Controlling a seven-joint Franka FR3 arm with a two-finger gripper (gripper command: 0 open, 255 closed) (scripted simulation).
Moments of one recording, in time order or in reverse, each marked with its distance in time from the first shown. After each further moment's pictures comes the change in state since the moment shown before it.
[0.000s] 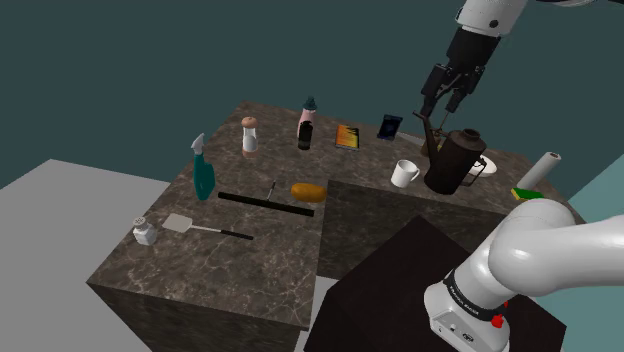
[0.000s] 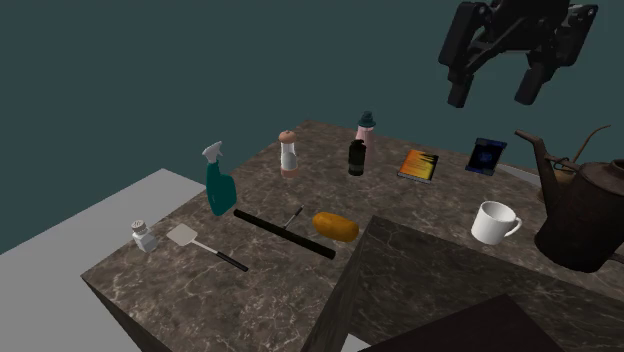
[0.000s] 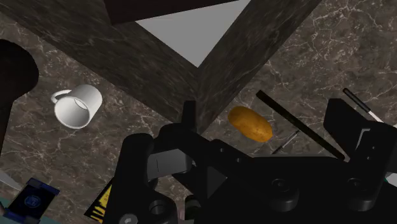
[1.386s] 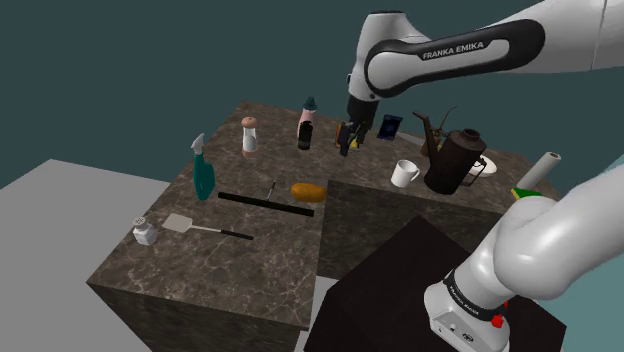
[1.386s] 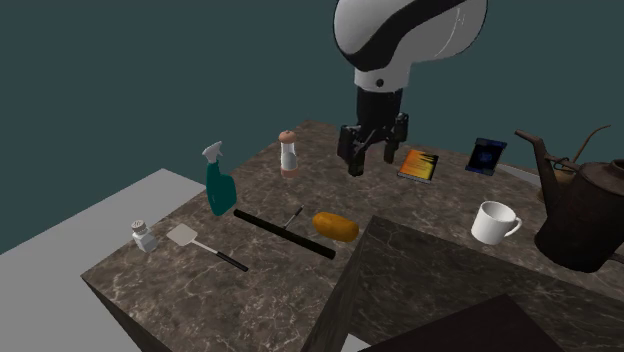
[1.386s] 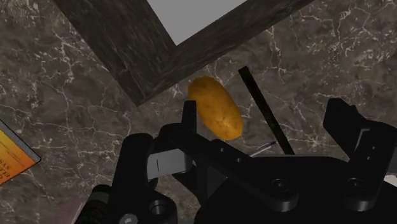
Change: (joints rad) arm 0.116 0.527 0.000 -0.063 -0.016 0.560 -0.244
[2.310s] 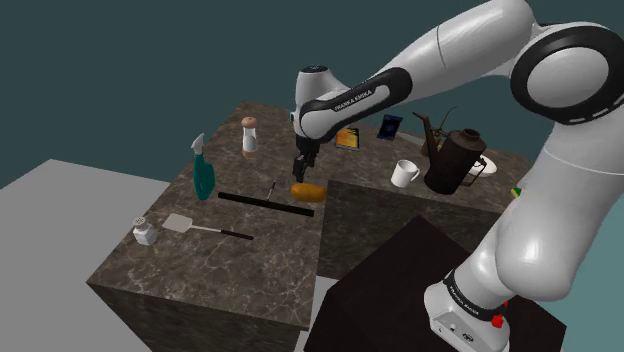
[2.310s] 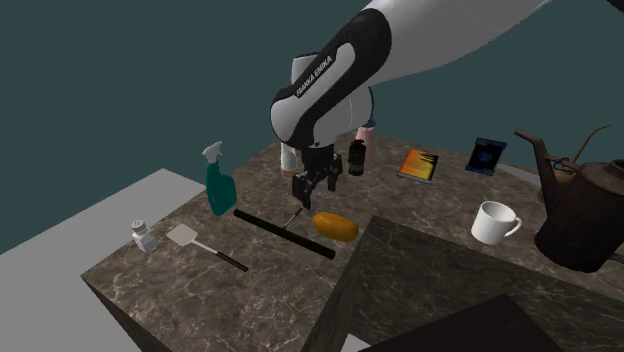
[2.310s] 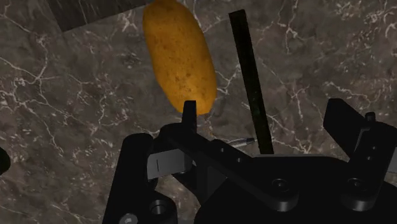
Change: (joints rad) arm 0.064 0.502 0.053 0.218 -0.025 0.265 -0.130
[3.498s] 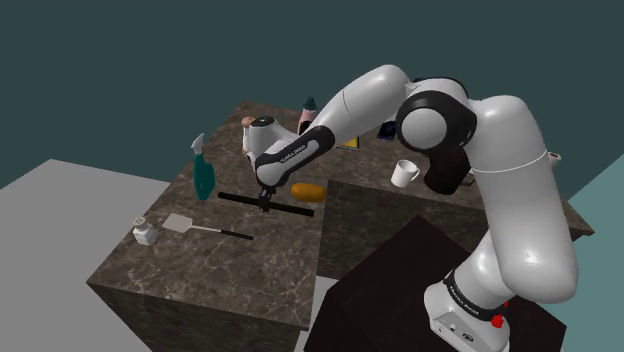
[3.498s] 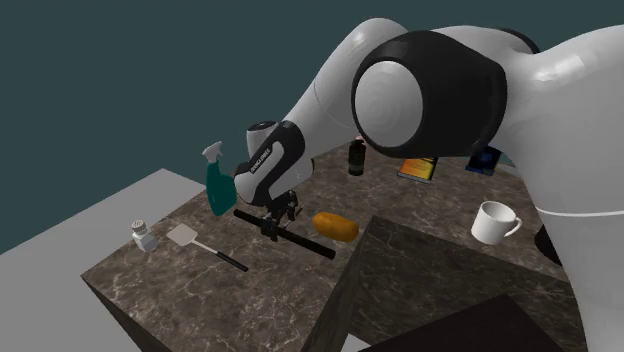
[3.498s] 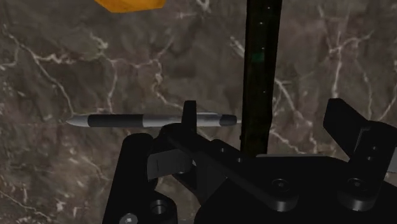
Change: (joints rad) arm 0.076 0.538 0.039 0.415 -0.087 0.103 -0.089
